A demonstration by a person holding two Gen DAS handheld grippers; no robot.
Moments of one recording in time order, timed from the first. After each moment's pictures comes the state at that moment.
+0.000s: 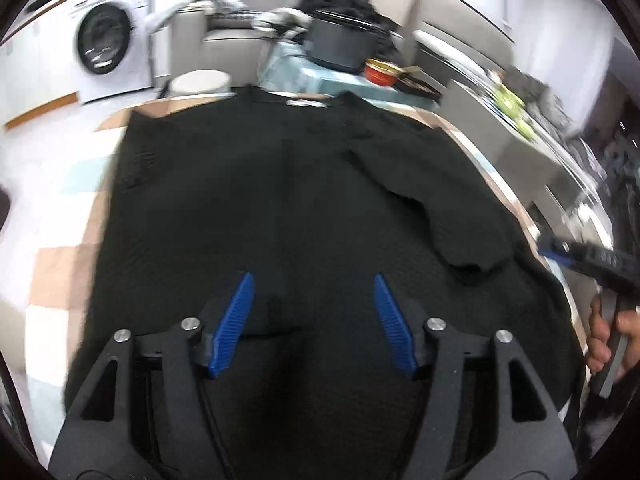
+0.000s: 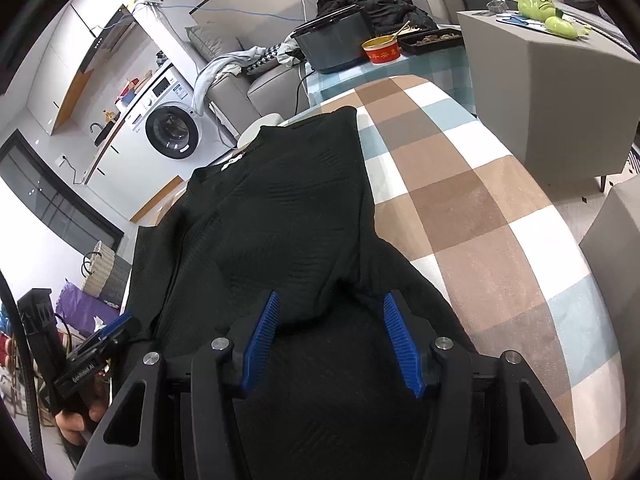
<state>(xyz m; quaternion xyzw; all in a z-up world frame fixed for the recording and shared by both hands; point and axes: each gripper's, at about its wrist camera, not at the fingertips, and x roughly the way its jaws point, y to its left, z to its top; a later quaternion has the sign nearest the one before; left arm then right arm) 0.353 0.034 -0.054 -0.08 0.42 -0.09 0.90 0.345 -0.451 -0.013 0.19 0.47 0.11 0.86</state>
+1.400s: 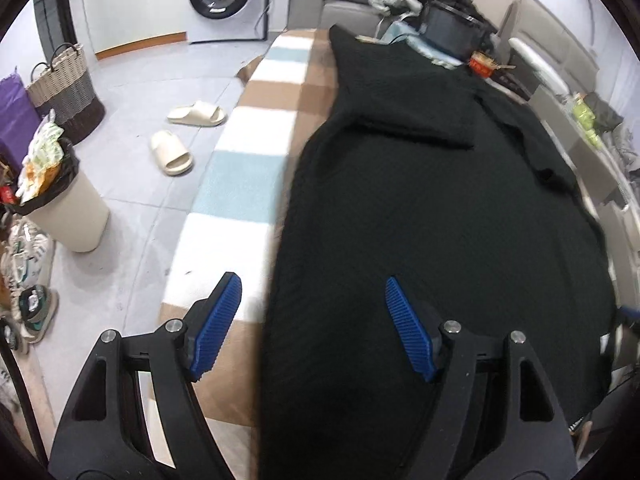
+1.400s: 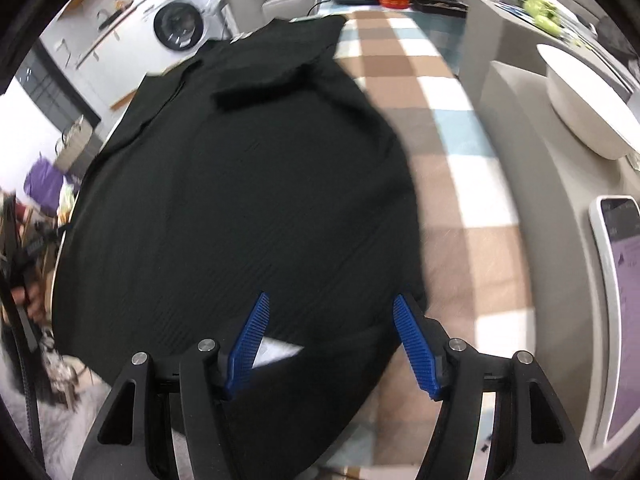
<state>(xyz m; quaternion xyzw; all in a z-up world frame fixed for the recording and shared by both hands) 0.135 0.169 -0.089 -0.11 0.47 0.06 0.87 0.162 -0.481 -0.017 0.02 0.57 0.12 0.81</state>
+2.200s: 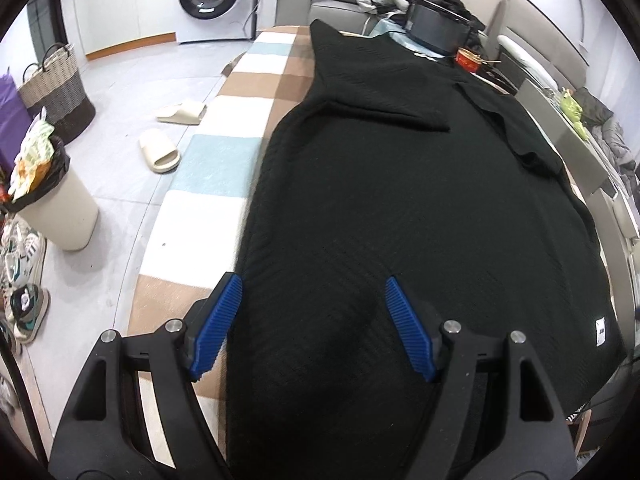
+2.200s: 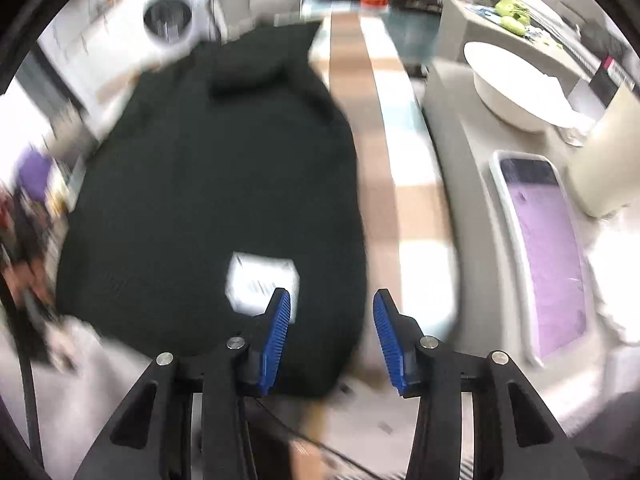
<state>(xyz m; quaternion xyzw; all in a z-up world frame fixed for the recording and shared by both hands) 0.130 0.151 -0.095 -0.11 0.47 0.05 0.87 0.125 -0.522 0.034 0.02 0.56 0.10 0.82</state>
